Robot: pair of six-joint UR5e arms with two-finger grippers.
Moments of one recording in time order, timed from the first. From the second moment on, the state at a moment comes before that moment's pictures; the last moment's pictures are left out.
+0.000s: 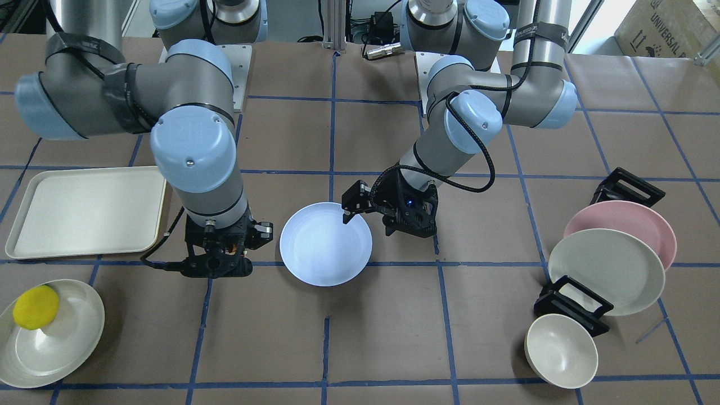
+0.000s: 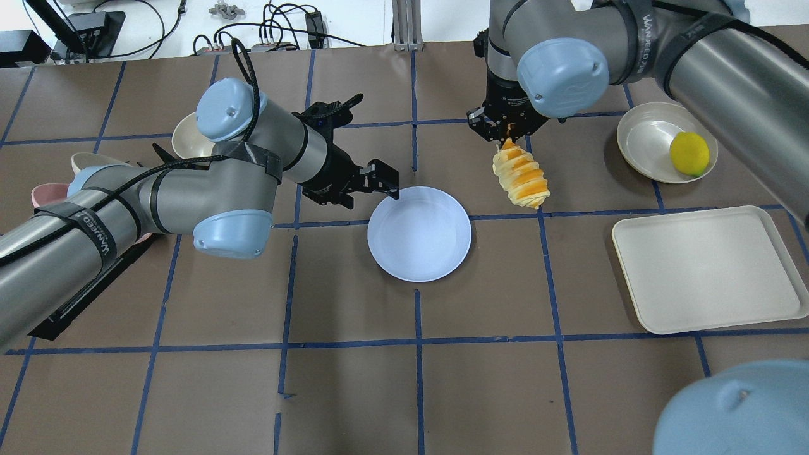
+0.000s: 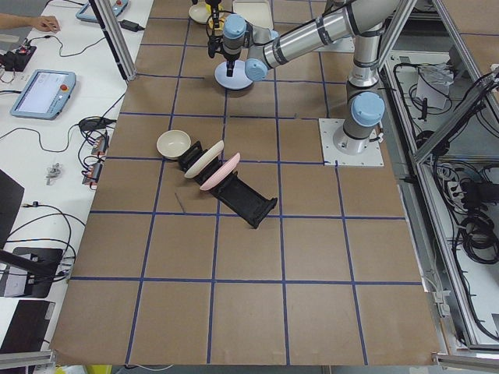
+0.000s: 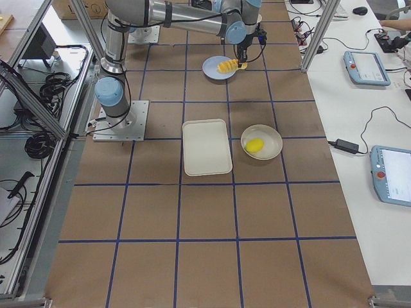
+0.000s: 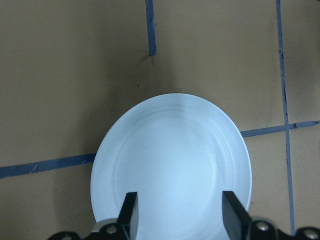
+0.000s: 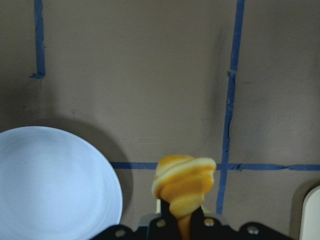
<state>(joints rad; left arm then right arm) -1.69 -1.81 -1.92 -0.86 1.19 -0.06 1.76 -1.17 1.46 -1.80 -1.64 0.15</state>
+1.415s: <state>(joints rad) -1.50 -1.66 -1.44 -1.66 1.54 0.45 1.95 -0.99 1.45 -1.96 -1.62 0.29</state>
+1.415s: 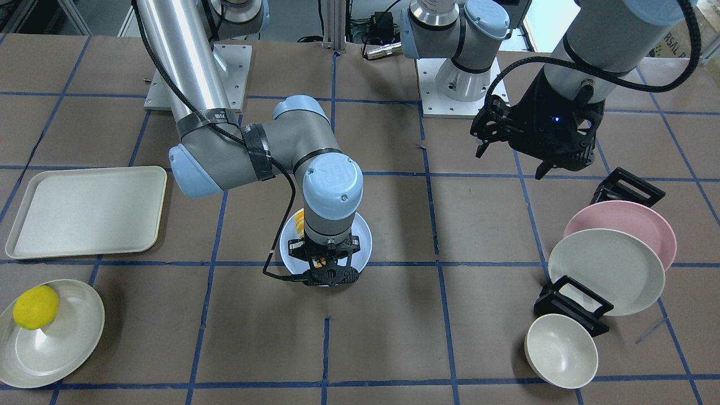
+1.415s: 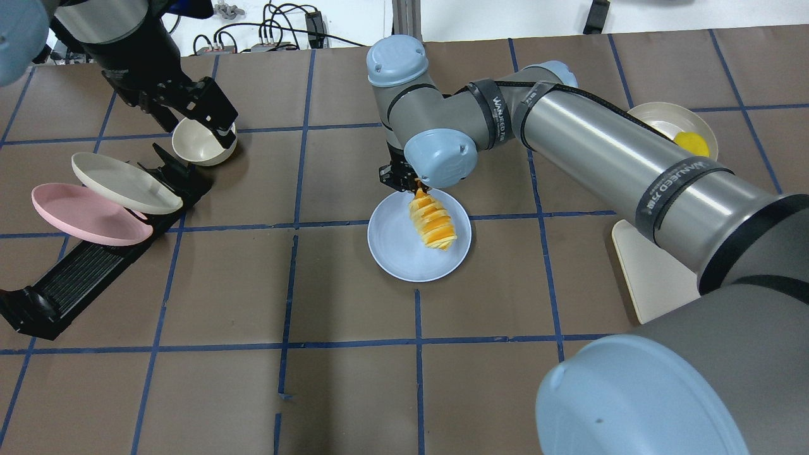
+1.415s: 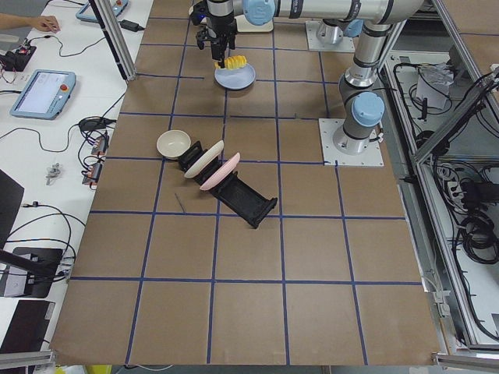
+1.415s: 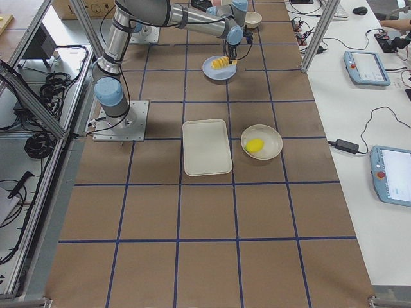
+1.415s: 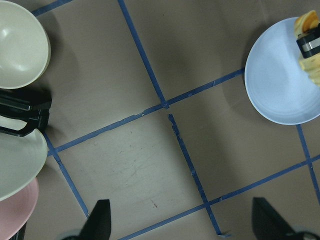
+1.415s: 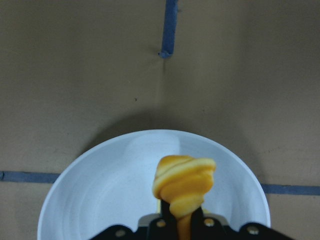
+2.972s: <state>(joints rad) -1.50 -1.61 -1.46 -1.60 1.55 0.44 1.94 -1.00 1.43 -1.96 -1.59 0.29</state>
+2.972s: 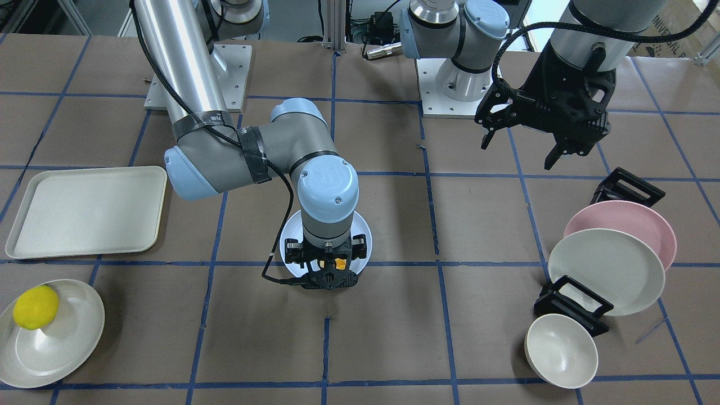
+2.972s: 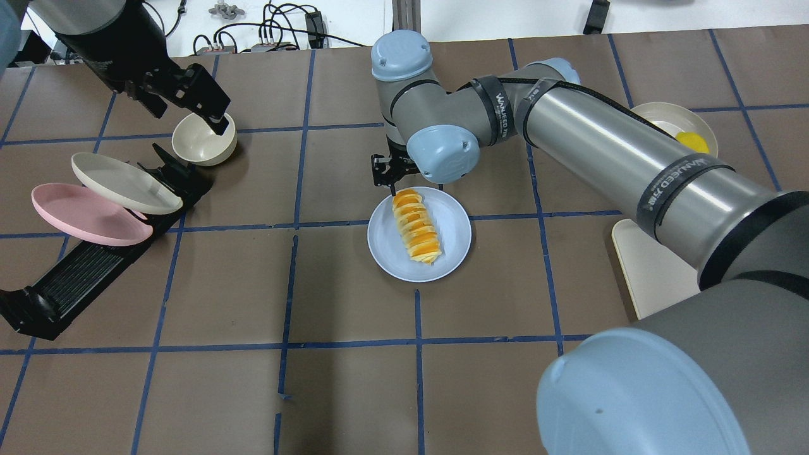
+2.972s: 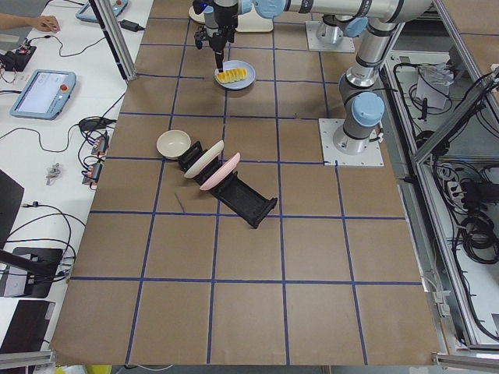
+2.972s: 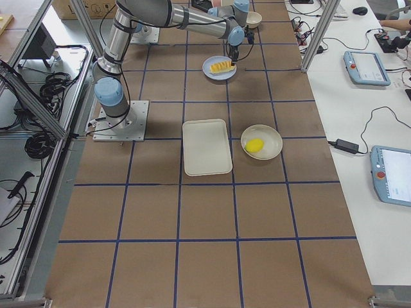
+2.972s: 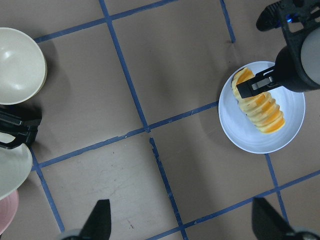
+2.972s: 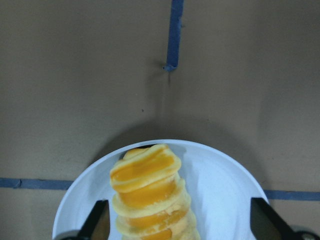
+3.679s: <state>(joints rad) -1.51 -1.59 -1.50 -1.57 1.56 0.35 1.73 -1.24 1.38 -1.85 -1.58 0.15</state>
